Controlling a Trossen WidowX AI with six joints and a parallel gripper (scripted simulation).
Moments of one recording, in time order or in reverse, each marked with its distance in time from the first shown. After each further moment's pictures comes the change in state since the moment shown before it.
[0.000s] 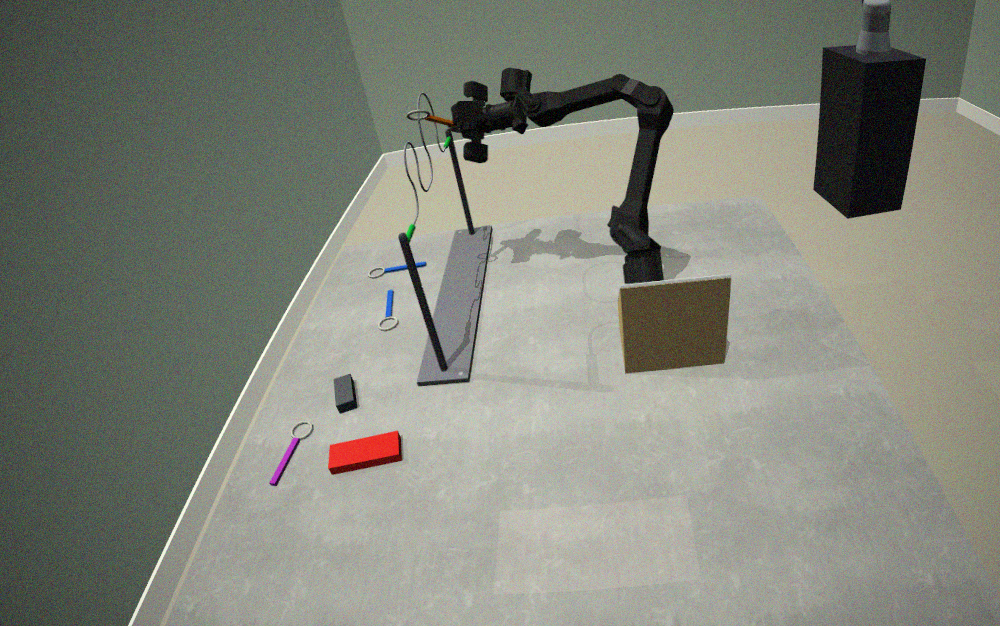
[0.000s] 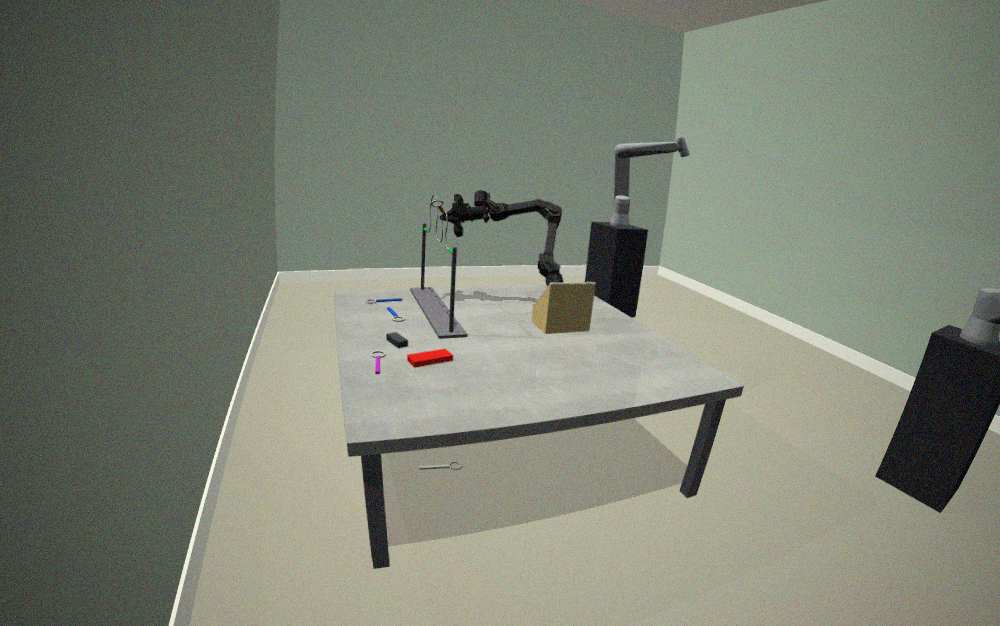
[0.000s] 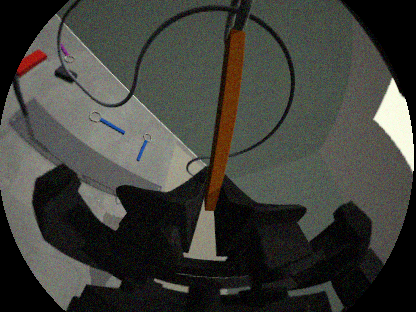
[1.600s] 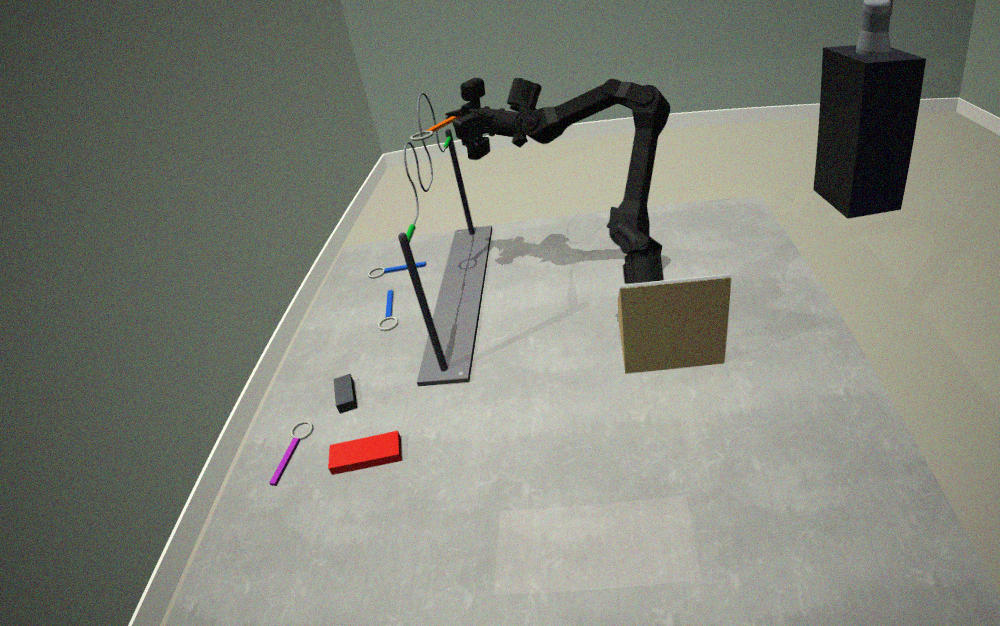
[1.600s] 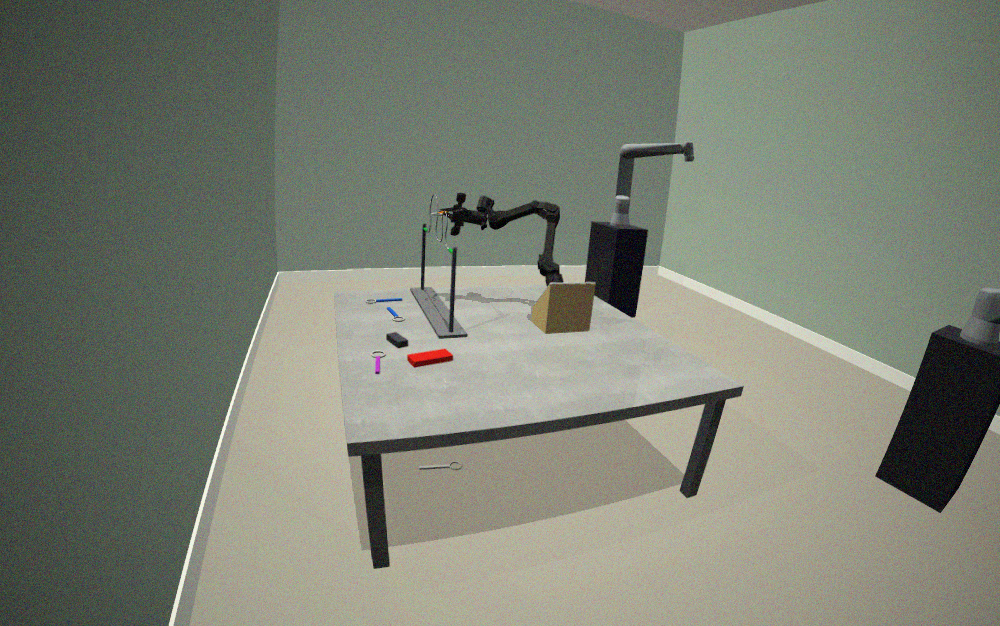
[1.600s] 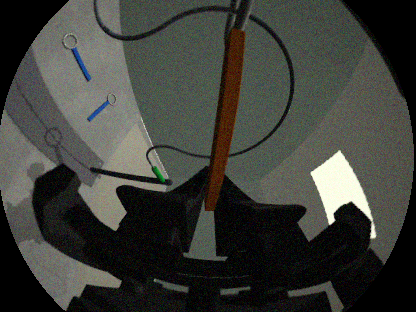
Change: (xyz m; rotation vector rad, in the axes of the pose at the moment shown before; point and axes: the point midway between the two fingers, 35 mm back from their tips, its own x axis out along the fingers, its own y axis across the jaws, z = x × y) arm -0.001 -0.021 0.006 -0.543 -0.071 -0.304
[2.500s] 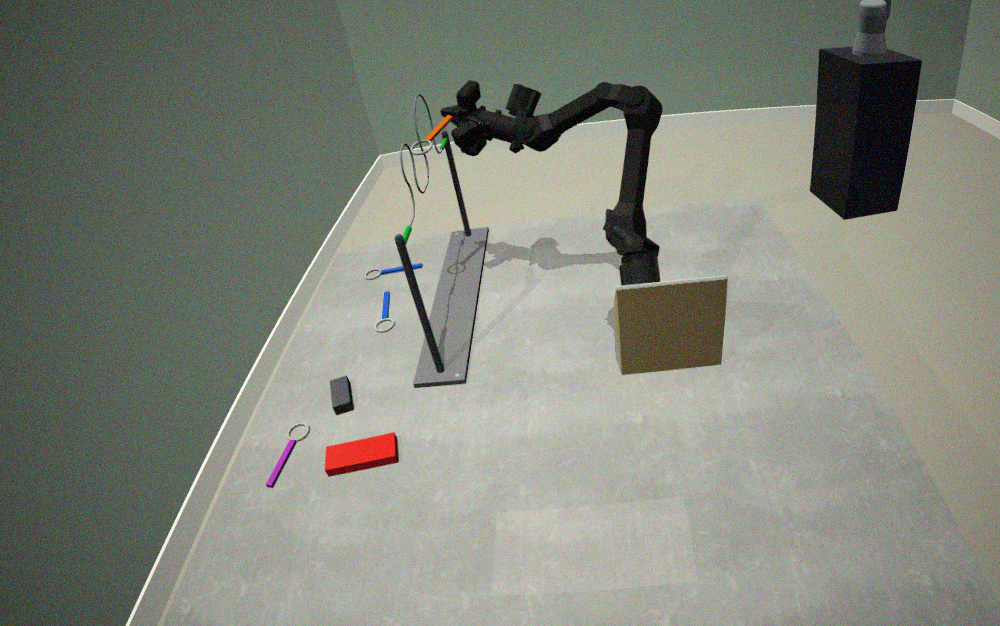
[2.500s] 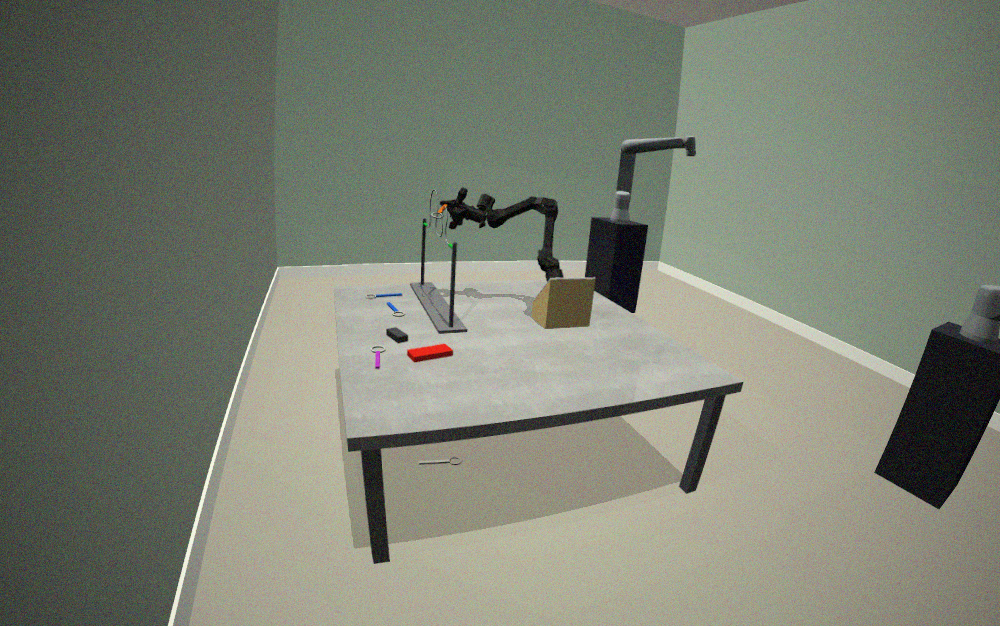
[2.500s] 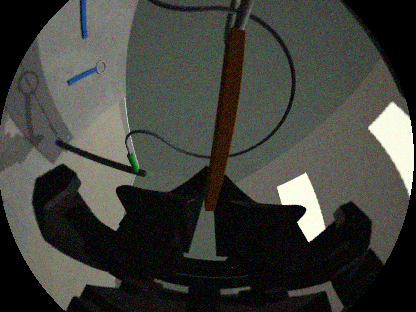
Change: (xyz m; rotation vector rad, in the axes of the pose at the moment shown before) arm 0.001 -0.010 0.001 -0.289 -0.035 -0.162
